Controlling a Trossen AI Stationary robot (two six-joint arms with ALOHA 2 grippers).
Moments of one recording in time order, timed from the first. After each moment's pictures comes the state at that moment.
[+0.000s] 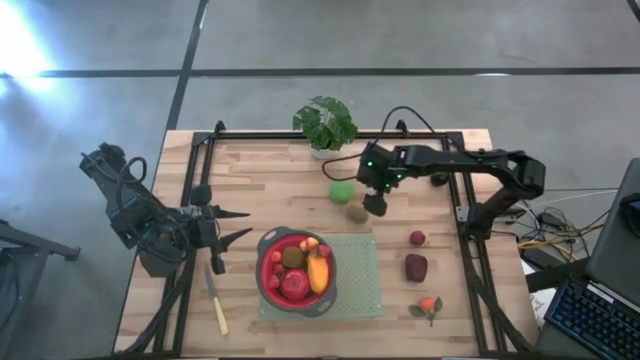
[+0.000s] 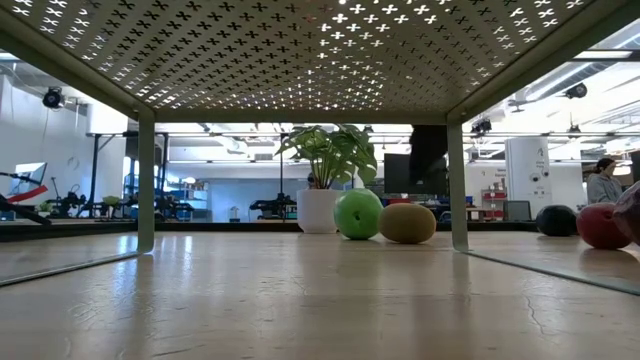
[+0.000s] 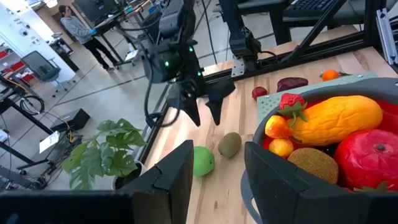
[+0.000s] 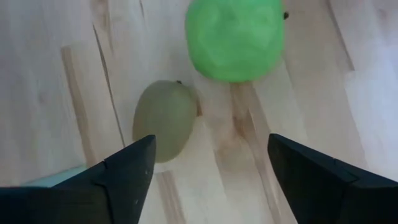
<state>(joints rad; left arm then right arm) -0.80 1.02 1.22 -0.81 -1.05 -0.18 -0.33 1.57 1.08 -0.68 -0.16 0.01</state>
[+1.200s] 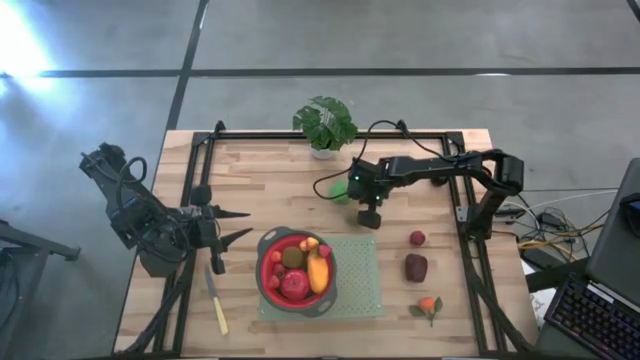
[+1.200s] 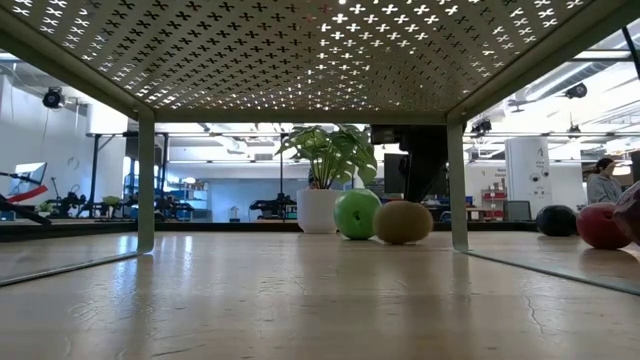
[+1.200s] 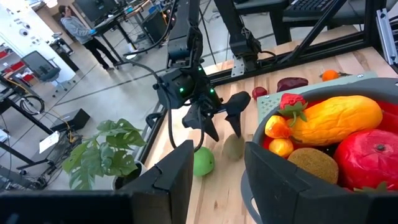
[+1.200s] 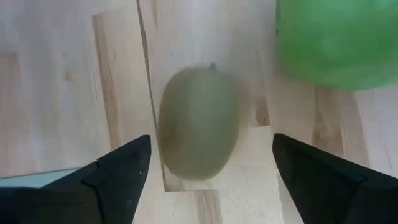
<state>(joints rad) -0.80 1.02 1.22 -0.81 -1.05 -0.18 -0.28 1.73 1.07 -0.60 -0.29 -0.02</state>
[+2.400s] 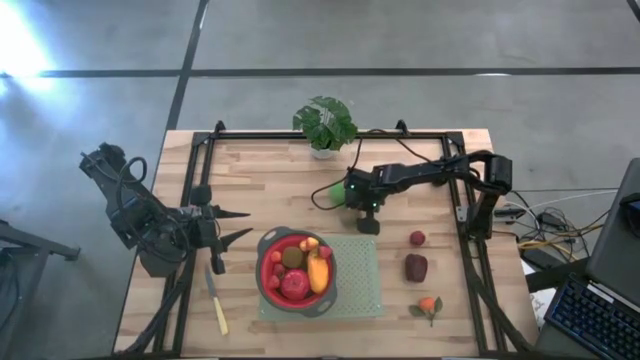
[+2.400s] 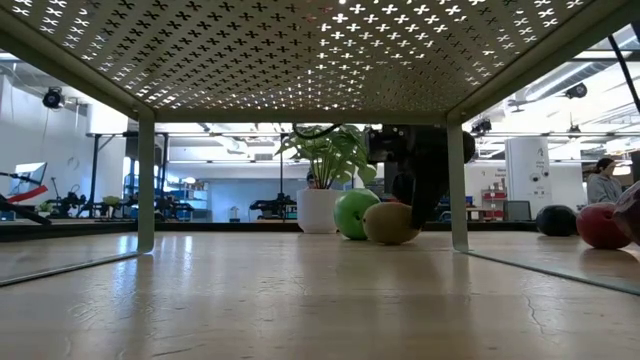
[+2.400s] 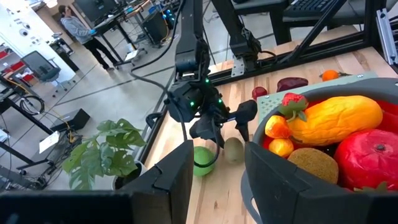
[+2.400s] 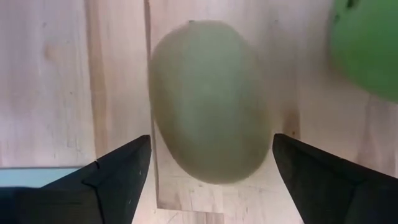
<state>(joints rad) -0.80 1.02 1.22 -0.81 -1.05 -0.18 -0.24 1.81 1.05 -0.53 -0.29 -0.10</state>
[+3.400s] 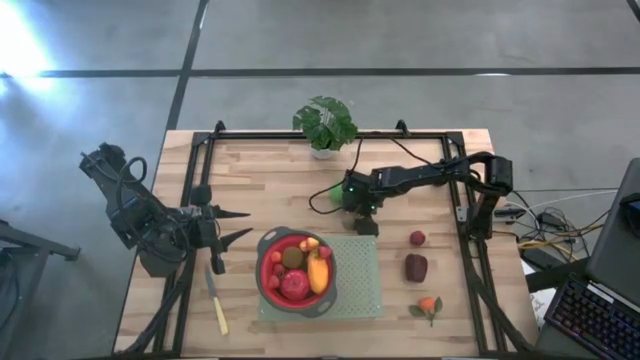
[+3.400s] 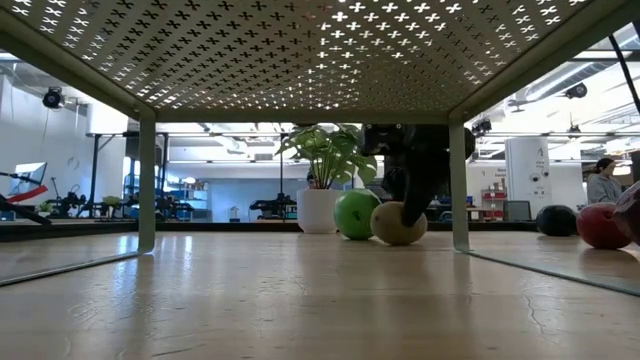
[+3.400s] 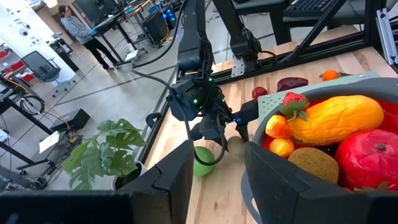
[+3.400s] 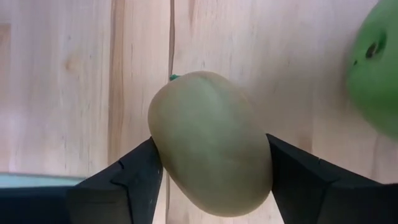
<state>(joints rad) -0.80 1.02 1.22 -0.81 -1.05 -0.18 -0.21 1.81 1.05 -0.48 -0.29 -0.13</state>
